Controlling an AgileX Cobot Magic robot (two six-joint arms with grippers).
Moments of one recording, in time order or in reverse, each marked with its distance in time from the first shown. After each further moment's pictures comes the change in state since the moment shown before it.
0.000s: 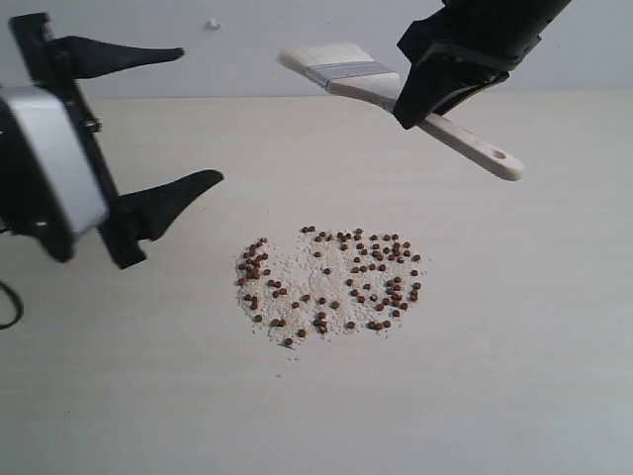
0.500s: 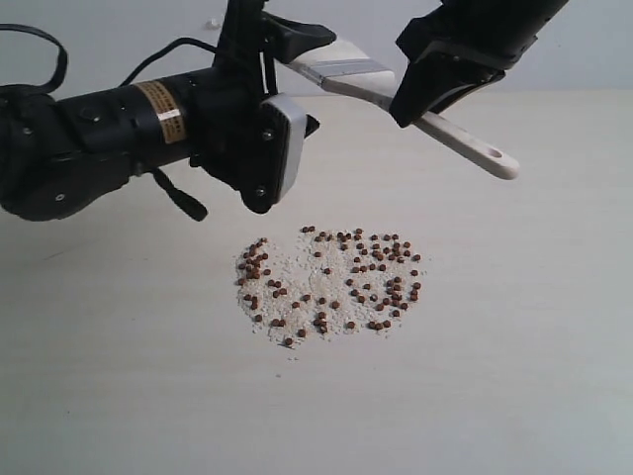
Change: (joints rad) left arm -0.245 0.343 -0.403 -0.321 0.236 0.644; right arm 0.000 0.000 0.000 0.022 0.000 -0.015
